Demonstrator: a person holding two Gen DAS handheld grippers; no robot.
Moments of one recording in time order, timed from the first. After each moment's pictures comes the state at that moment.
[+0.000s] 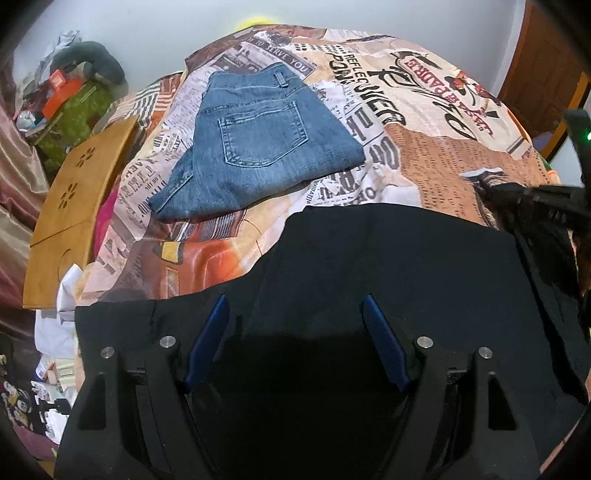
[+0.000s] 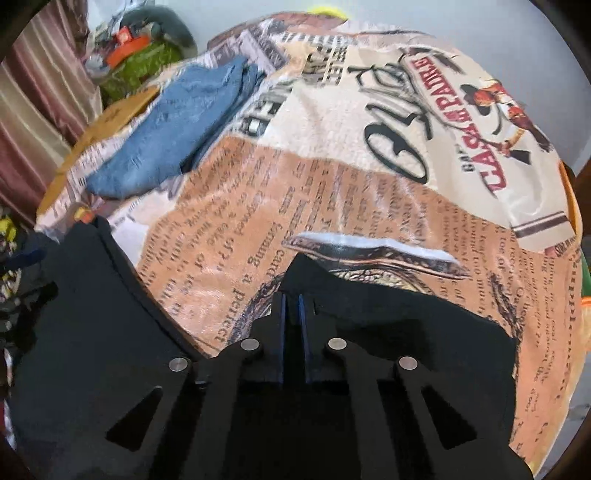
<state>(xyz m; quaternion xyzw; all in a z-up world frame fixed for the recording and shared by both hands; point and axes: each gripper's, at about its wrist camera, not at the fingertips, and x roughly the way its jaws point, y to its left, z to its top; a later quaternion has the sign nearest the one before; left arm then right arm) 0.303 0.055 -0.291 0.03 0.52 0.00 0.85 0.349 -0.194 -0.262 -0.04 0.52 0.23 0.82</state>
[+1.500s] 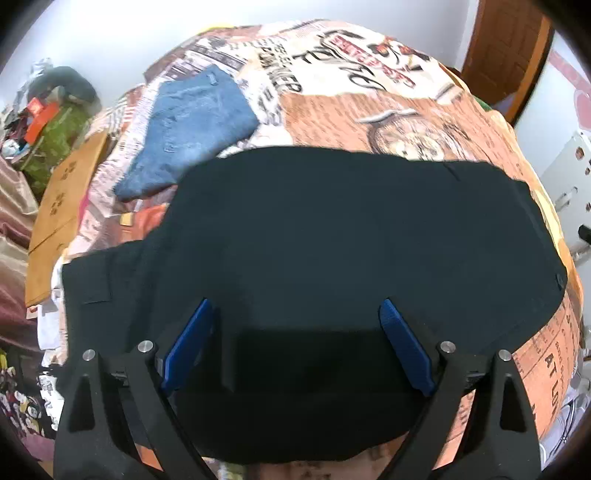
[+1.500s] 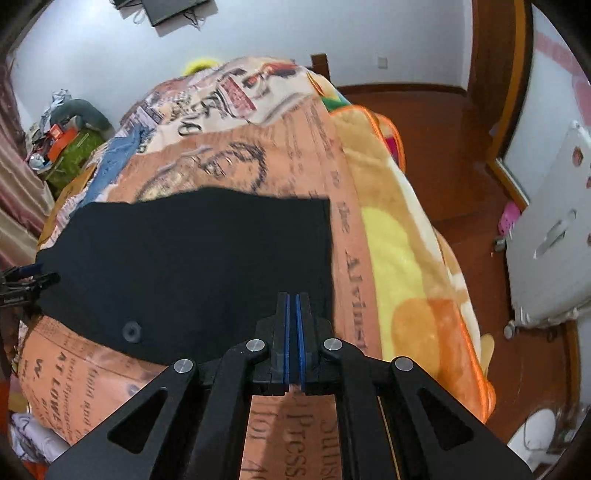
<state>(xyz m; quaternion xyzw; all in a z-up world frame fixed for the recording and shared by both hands) 0.227 -0.037 -0.276 0.07 0.53 -0.04 0.84 0.154 -0.407 -0.222 0.08 0.48 0.07 0.87</state>
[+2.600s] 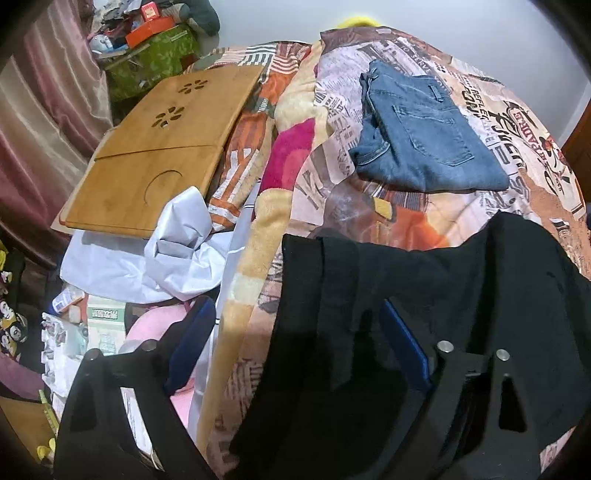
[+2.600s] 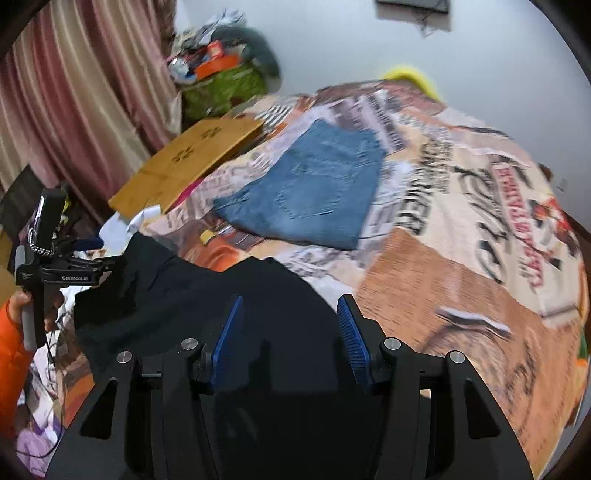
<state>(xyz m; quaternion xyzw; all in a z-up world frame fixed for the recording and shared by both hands) 0.253 0.240 -0.299 -0.06 0.53 0.11 0.84 0.292 -0.068 -0.198 -0.08 0.46 0.36 0.81</state>
